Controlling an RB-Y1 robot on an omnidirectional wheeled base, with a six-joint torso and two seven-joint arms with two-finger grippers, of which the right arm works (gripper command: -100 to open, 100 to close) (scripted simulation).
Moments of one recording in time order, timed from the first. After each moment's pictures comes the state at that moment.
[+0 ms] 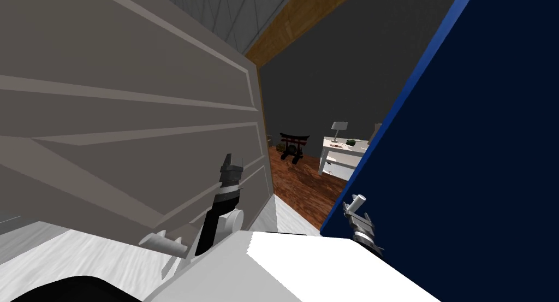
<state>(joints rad) 0.23 -0.37 0.17 -0.92 -0.92 -0.92 -1.31</state>
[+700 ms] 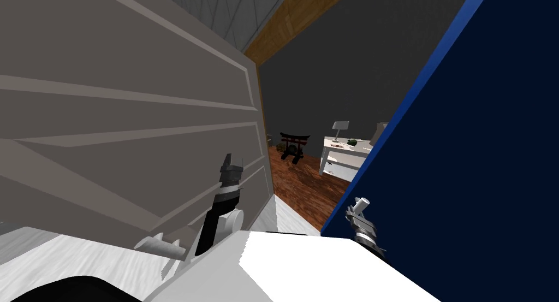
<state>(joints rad) 0.23 -0.38 0.17 -0.90 -0.92 -0.92 -1.33</state>
